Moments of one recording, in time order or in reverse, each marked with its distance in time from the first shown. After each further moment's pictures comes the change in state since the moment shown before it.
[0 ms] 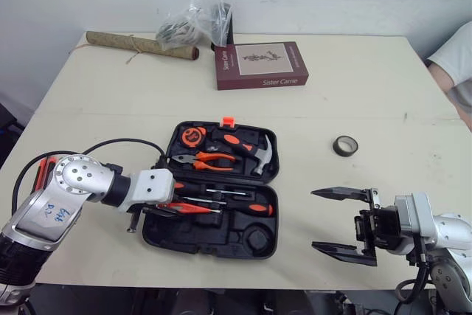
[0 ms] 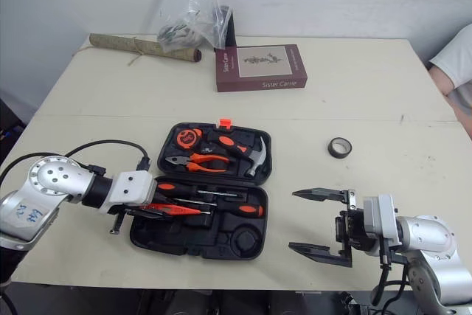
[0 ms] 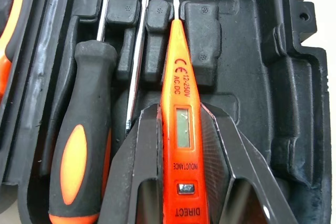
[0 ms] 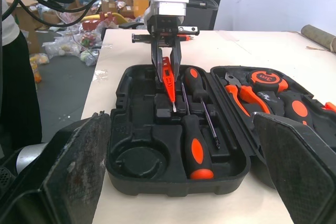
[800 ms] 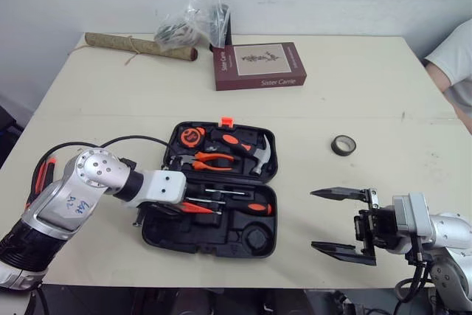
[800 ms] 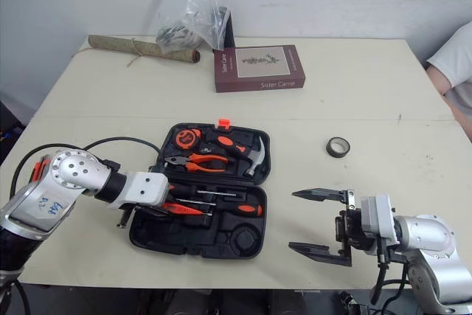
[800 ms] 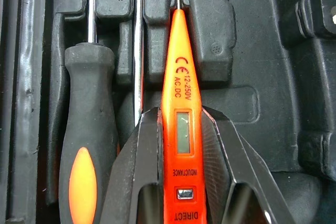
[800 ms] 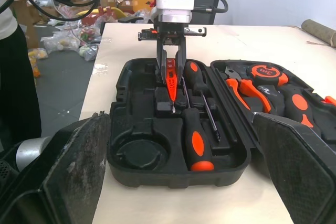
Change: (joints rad) left arm -0.122 -0.022 -0.138 0.024 0.133 0.020 -0.030; right arm -0.008 0.000 0.009 0.013 -0.026 0.000 0.006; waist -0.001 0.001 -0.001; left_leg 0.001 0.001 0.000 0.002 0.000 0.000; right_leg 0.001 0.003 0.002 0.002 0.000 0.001
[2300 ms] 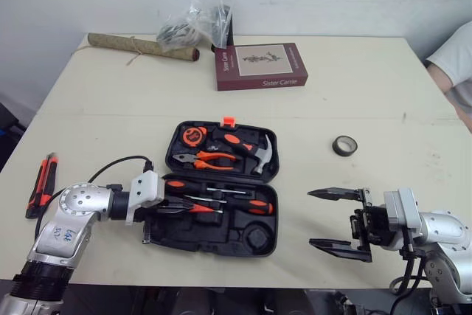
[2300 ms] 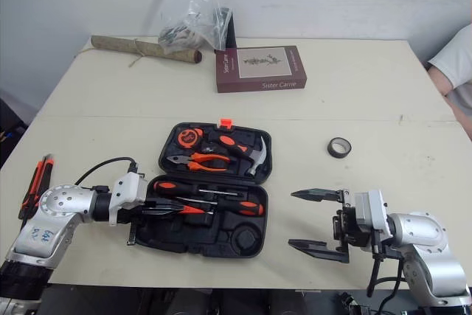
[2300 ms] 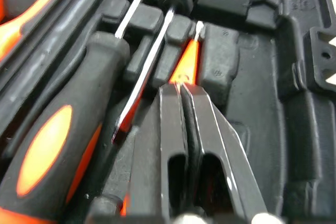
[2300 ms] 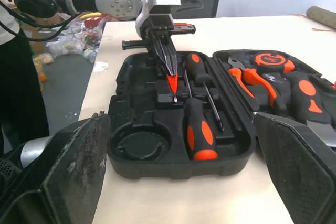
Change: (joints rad) left arm 0.273 -0.213 0.259 0.186 -0.240 -0.165 0.085; right arm -0.039 0.007 0.030 0.083 -0.009 0.015 0.020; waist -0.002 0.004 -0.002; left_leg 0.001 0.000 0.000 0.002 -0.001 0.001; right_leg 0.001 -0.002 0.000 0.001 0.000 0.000
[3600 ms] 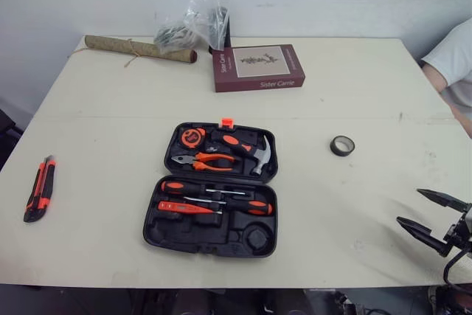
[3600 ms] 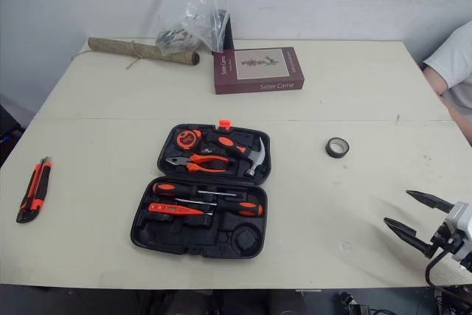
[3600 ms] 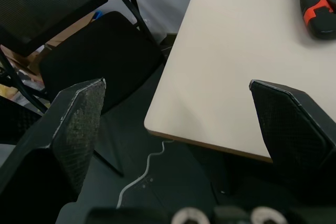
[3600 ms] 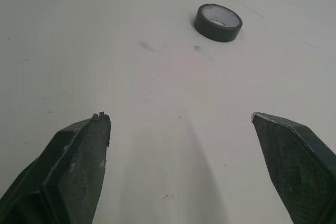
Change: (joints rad) left arm 0.696 -0.125 1.162 0.535 -0.182 -0.226 0.439; right arm -0.107 -0.135 -0.341 1.011 -0.165 -0.542 0.080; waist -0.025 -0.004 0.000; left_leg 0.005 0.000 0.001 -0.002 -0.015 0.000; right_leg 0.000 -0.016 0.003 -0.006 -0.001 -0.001
